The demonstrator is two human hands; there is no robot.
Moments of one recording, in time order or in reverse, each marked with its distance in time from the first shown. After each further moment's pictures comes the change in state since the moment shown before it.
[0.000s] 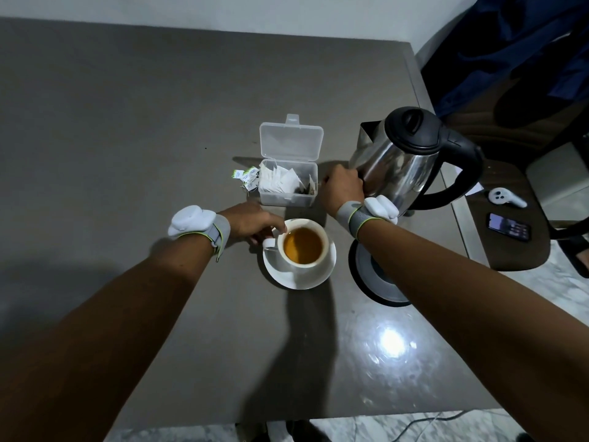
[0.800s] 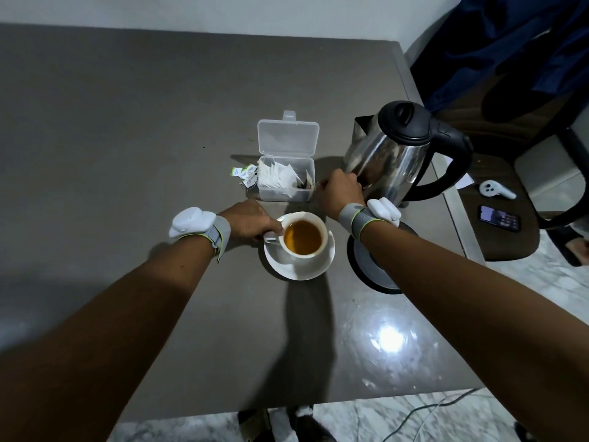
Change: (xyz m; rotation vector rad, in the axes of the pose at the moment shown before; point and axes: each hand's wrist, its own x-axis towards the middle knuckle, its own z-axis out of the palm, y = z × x) left_hand -0.018 -0.002 0.002 0.135 0.008 0.051; right_hand -0.026 0.004 -0.005 0.049 -0.063 0.062
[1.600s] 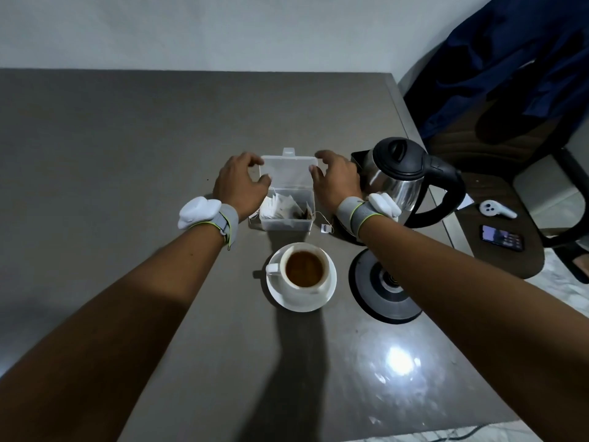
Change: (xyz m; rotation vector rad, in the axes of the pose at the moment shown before) left_hand 0.023 0.049 -0.058 0.016 0.785 0.291; right_hand 0.028 -0.040 -0.046 0.222 0.199 -0.237
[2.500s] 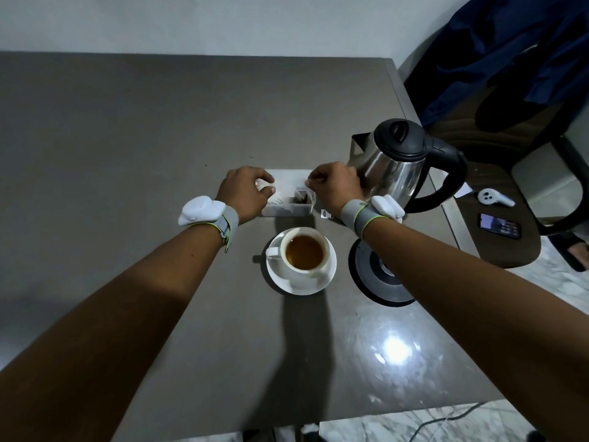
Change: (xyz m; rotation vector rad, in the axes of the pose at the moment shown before) left_hand -0.025 -0.018 0.009 0.120 -0.181 0.073; right_hand -0.024 0.024 0.012 -0.044 -0.130 -0.004
